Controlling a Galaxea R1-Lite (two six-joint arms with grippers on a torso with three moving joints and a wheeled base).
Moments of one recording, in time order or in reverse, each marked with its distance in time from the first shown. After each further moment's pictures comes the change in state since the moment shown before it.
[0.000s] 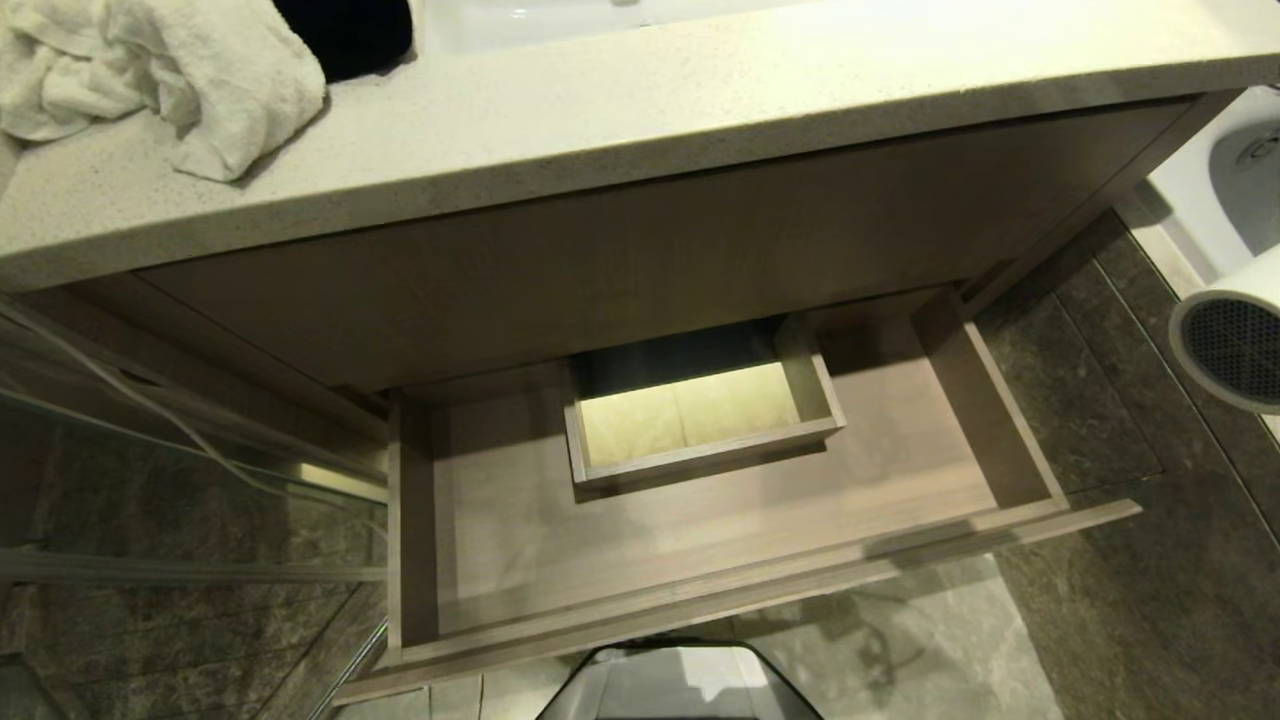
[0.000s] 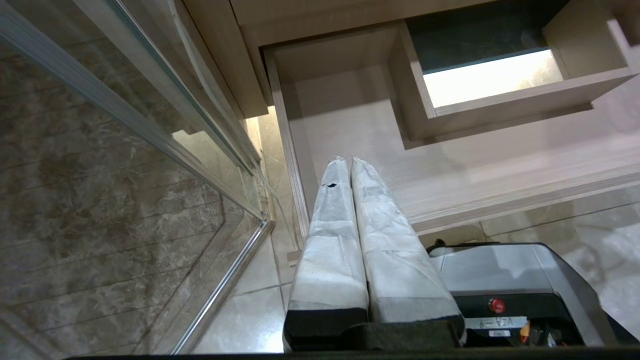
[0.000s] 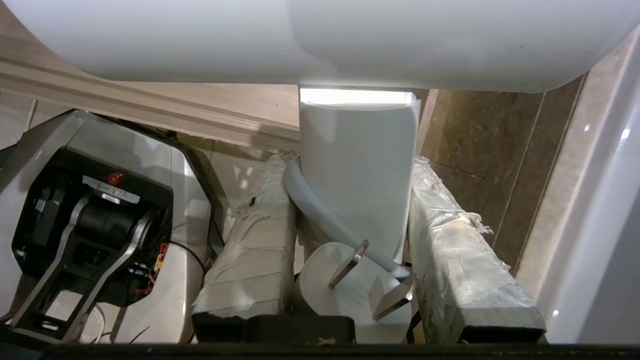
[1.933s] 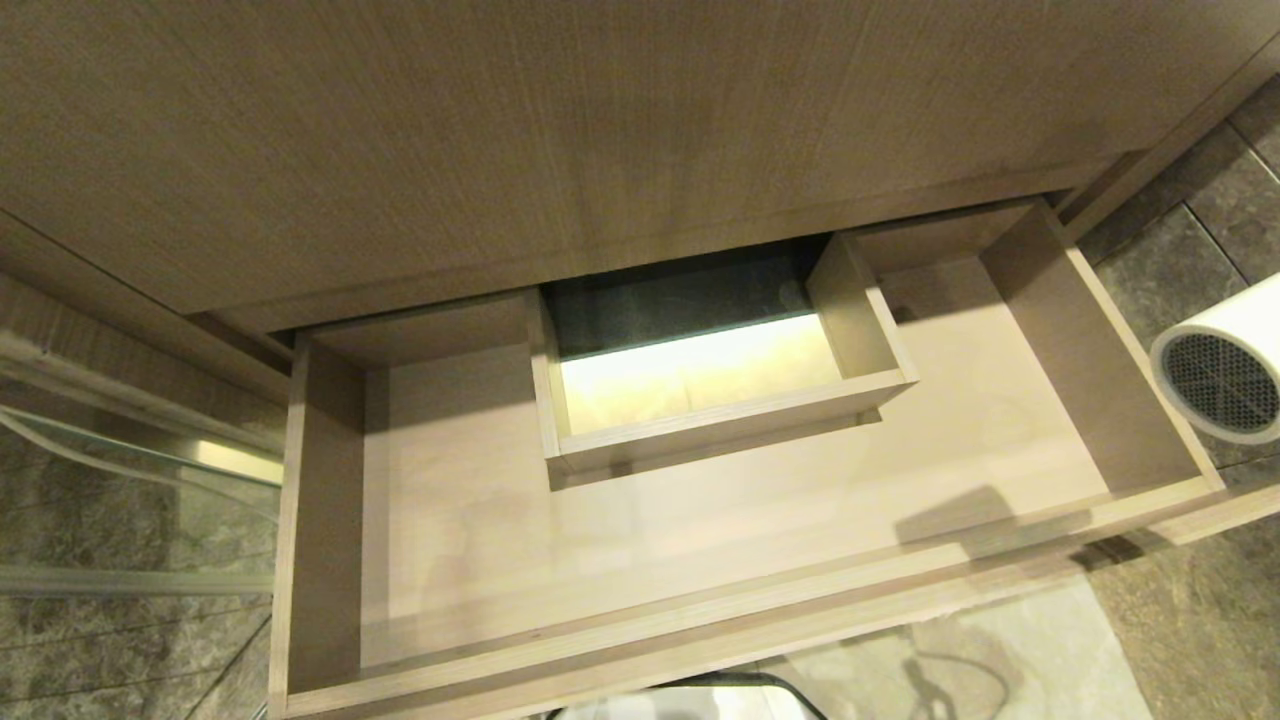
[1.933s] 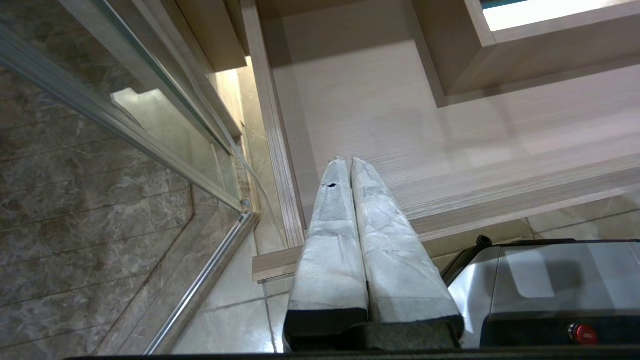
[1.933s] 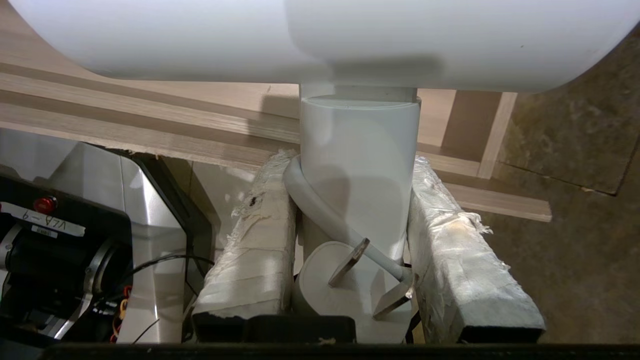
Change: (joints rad) left arm 0.000 0.000 0.000 0.000 0.000 0.000; right arm 0.002 0.003 0.100 -0.062 -0.030 0.027
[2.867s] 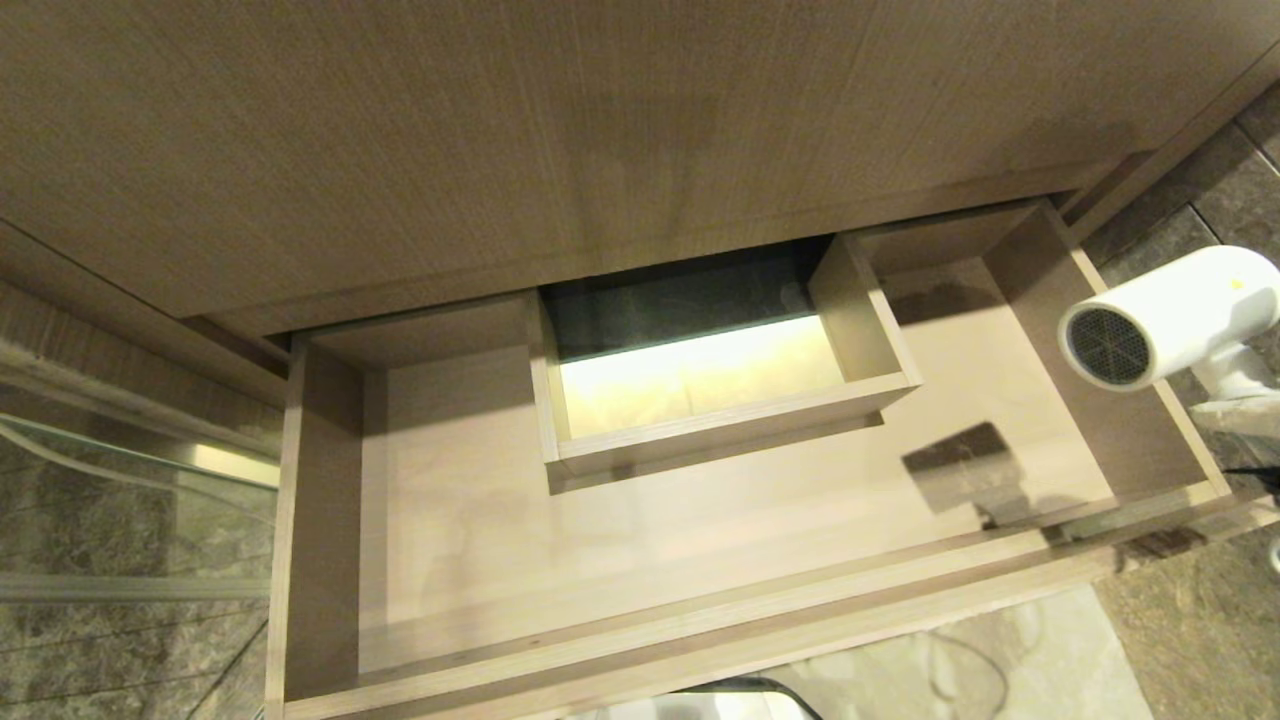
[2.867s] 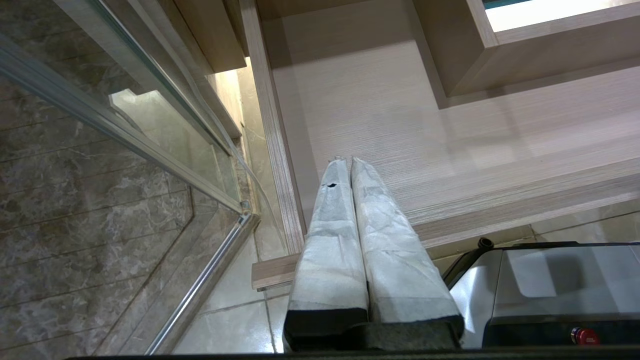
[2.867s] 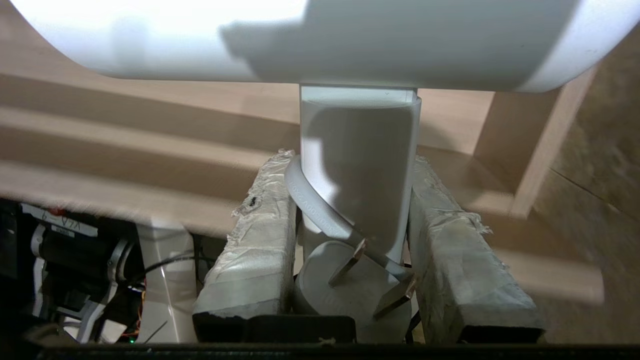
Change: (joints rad) left arm 0.000 0.000 0.000 0.000 0.000 0.000; right arm 0.027 0.404 -0.180 -0.022 0.001 0.018
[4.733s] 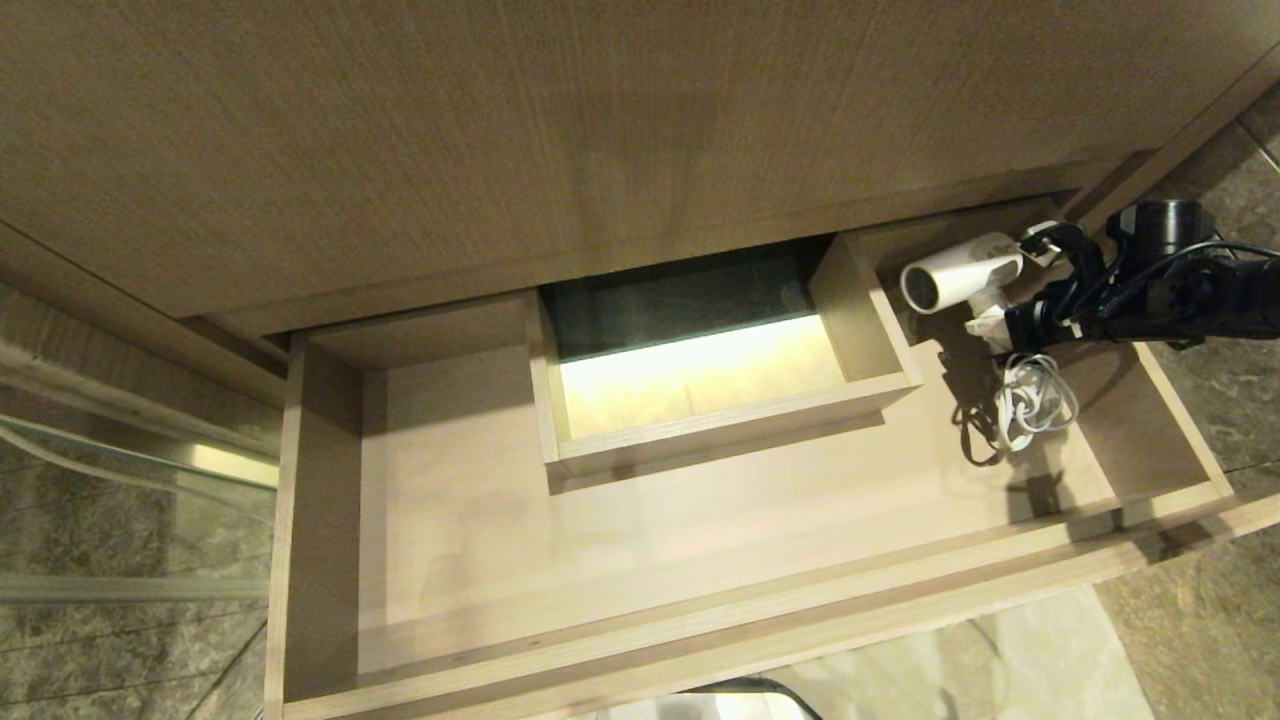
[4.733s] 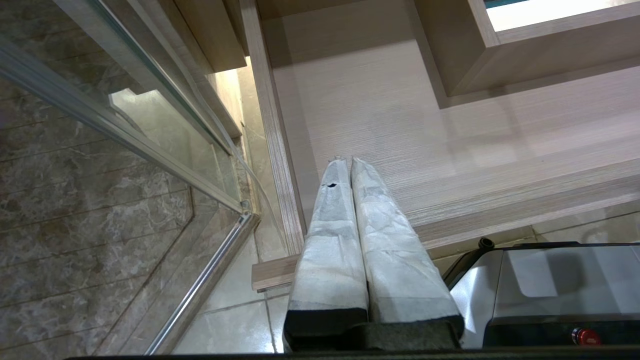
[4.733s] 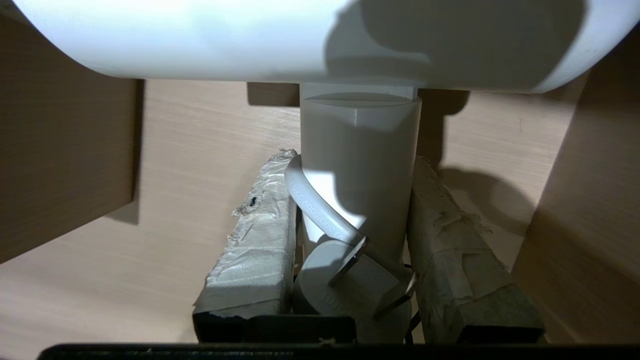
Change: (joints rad) left arm 0.000 0.000 0.000 0.000 0.000 0.000; right arm 0.128 0.878 -0.643 -0.426 -0.002 0.118
